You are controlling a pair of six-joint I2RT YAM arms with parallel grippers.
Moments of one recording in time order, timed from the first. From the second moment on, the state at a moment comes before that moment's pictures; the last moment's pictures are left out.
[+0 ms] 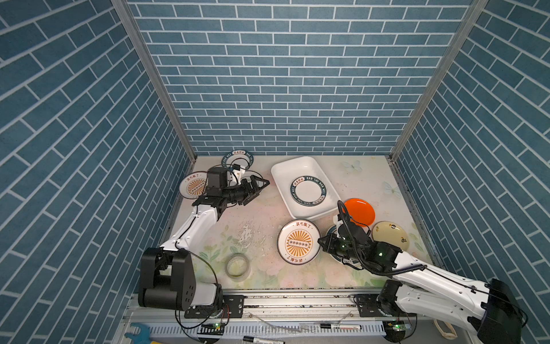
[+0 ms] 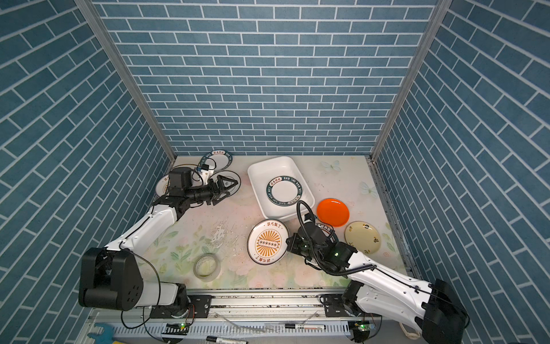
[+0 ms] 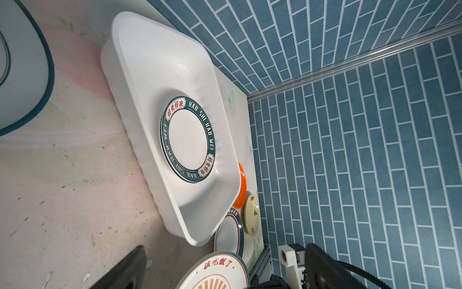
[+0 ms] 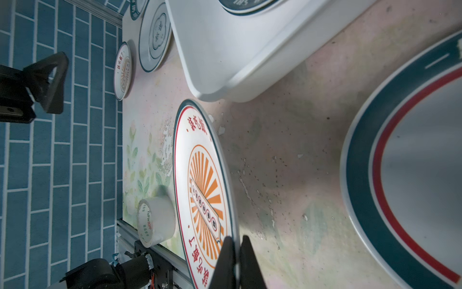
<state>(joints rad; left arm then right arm) -0.10 1.39 0.96 -0.11 0.84 -0.77 0.96 0.94 0.56 -0.31 0.00 1.08</state>
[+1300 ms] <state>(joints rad) -0.08 1.38 0.95 -0.03 0.86 -0.80 0.50 1.75 1.08 0.07 0.01 1.02</state>
